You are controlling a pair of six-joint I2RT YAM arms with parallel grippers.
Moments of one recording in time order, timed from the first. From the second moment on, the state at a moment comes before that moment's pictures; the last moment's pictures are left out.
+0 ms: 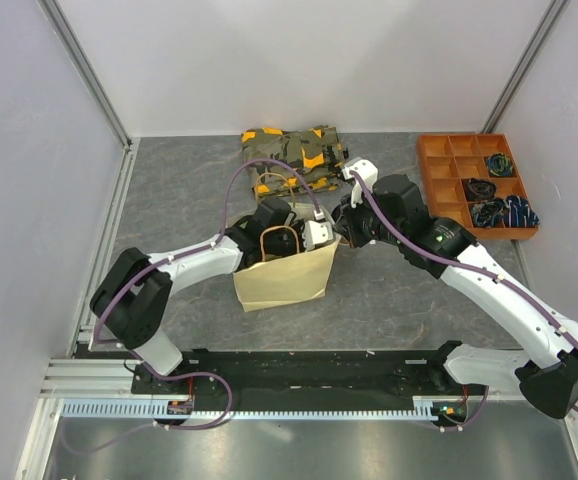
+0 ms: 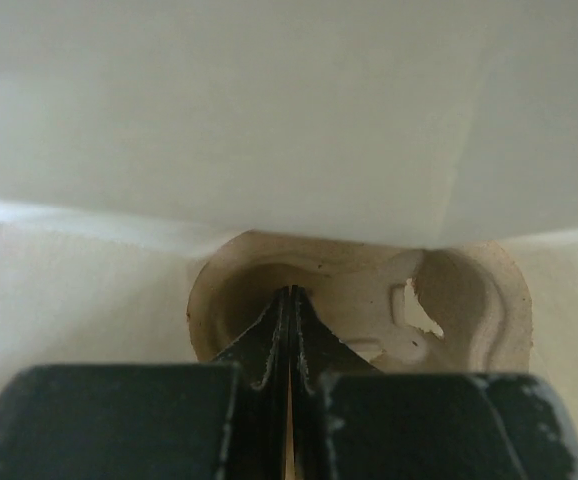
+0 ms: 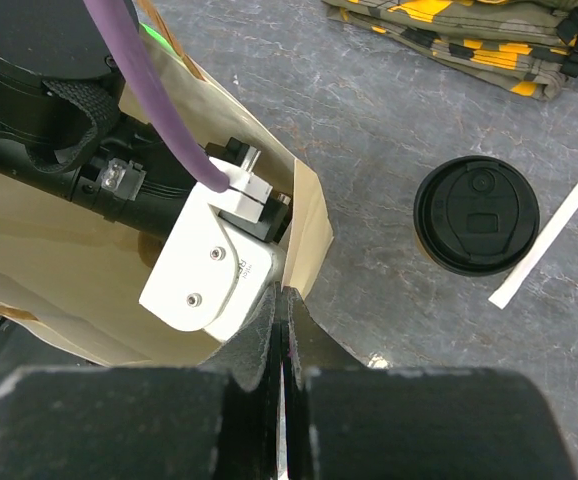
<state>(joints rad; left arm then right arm) -0.72 1.62 0.97 -0.03 0.45 0.58 0.69 1.18 1.20 -0.54 -0.08 0.14</state>
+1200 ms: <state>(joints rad) -0.71 1.49 1.10 -0.33 0.34 0.49 0.69 1.15 1.21 -0.37 -0.13 0.13</state>
